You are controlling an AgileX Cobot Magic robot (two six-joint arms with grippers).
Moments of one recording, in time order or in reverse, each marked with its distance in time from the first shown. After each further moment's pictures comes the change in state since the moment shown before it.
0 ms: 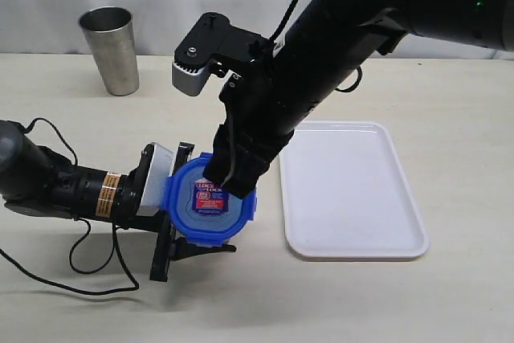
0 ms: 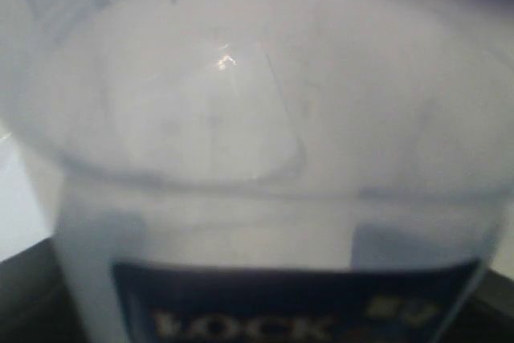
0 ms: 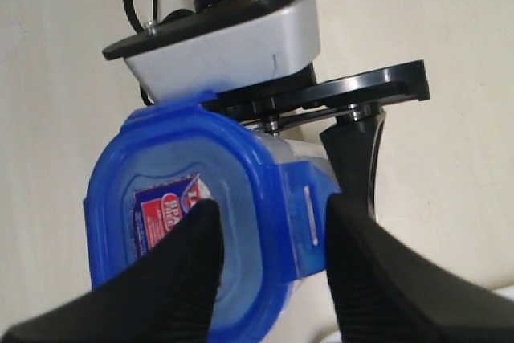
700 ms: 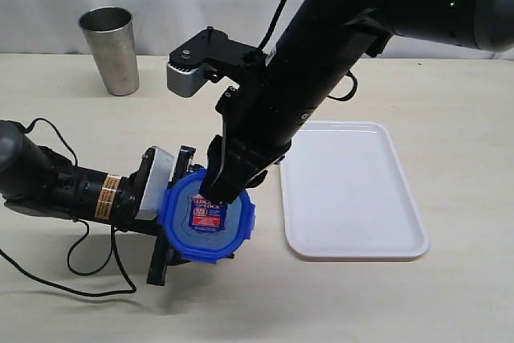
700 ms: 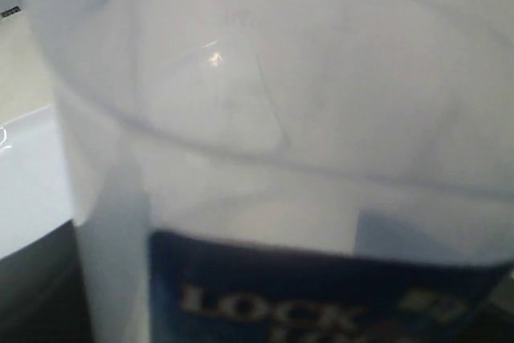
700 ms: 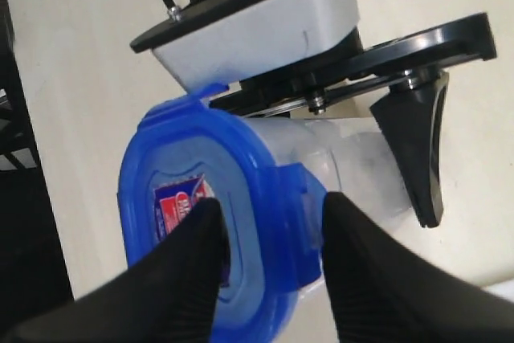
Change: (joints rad) left arm 0.000 0.000 0.000 0.027 0.008 -0.005; right arm 0.000 0.062 -0.029 0.009 0.111 0.136
